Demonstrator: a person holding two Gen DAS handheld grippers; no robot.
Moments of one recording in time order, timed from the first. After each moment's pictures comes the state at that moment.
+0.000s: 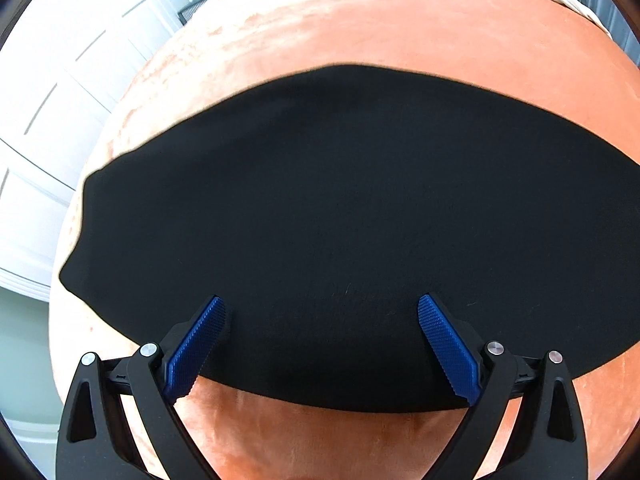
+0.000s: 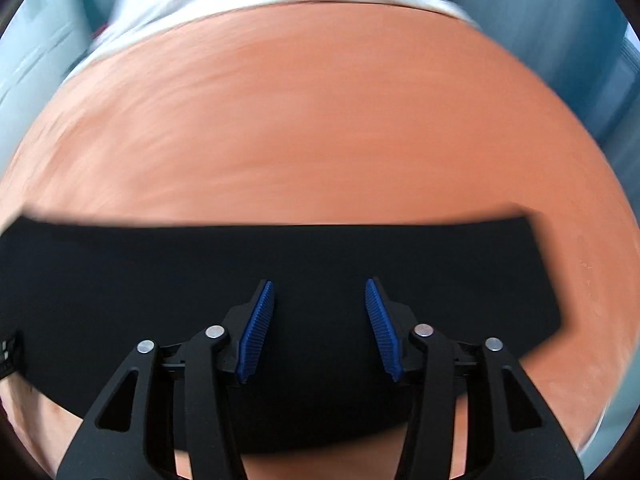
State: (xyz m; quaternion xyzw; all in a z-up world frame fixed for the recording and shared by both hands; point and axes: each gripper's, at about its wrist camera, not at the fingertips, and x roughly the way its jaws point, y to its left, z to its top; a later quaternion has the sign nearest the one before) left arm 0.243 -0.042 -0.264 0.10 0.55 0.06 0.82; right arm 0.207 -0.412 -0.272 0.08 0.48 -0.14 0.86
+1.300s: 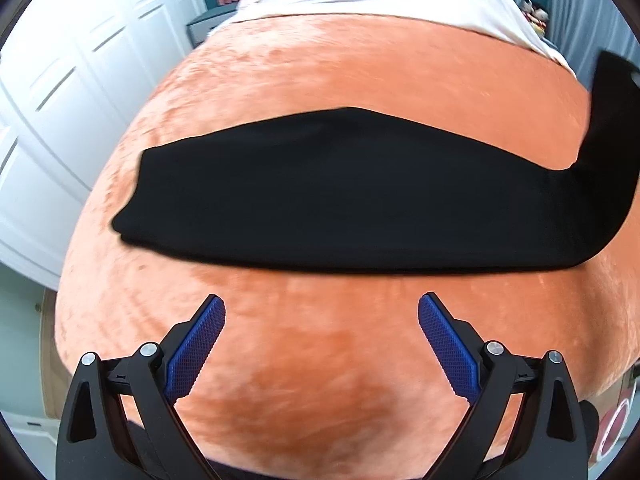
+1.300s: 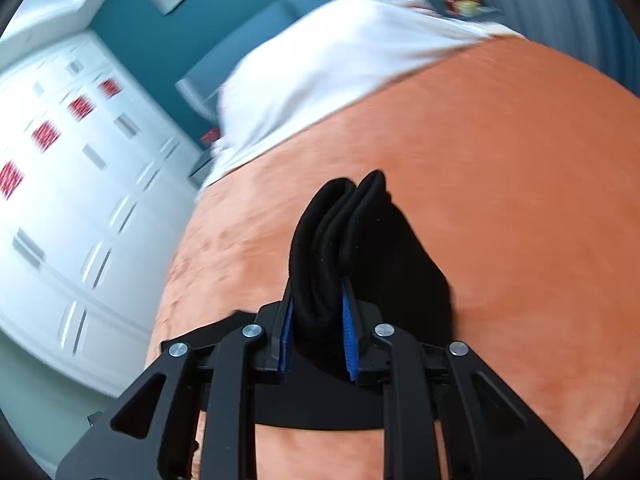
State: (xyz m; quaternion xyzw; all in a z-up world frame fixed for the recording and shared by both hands) left arm 0.118 0.019 -0.170 0.04 0.51 0.02 0.86; right arm 0.197 -0.355 -0.107 0.26 0.35 0.09 0.90
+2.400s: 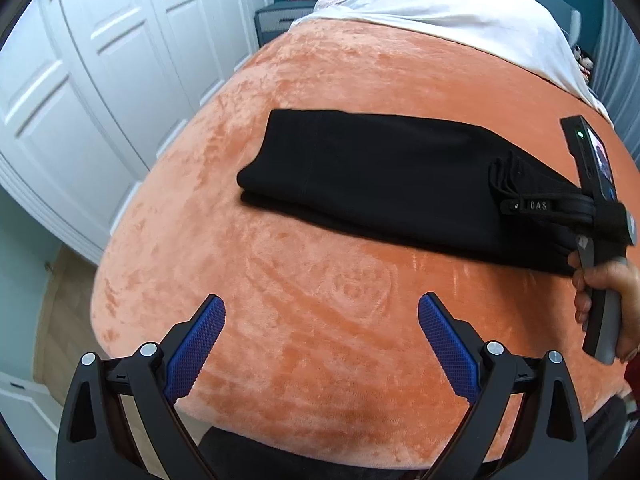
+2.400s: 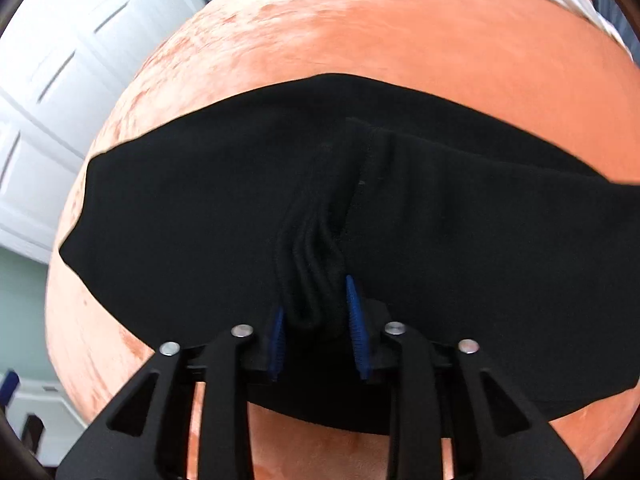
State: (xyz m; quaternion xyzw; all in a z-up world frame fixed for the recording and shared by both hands) left arm 0.085 0.191 -0.185 -0.03 0.50 0.08 0.86; right arm 0.241 -0.045 -0.292 0.05 0.54 0.12 0.83
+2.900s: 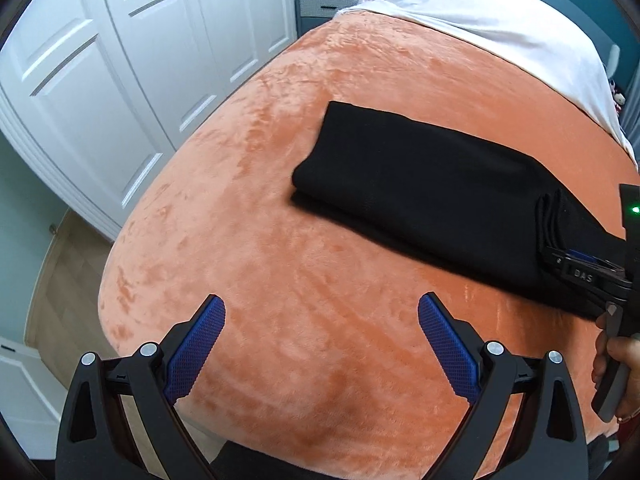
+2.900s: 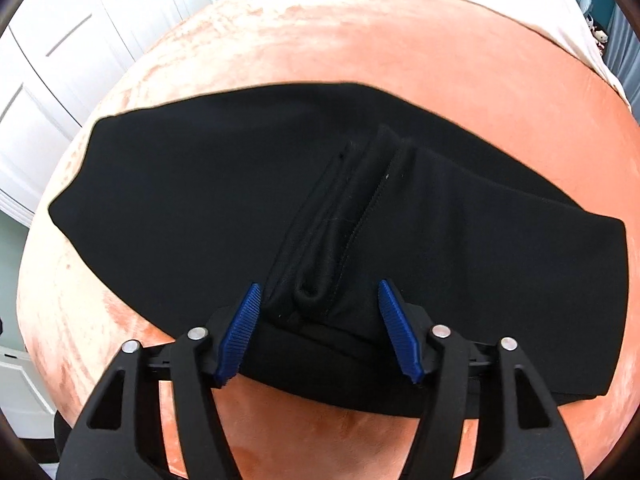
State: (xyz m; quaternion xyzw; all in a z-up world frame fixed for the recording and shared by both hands) left arm 0.102 0.238 -0.191 -0.06 0.50 0.12 0.85; right arm 0.218 -0.036 -0.285 -0.02 0.53 0.11 0.84
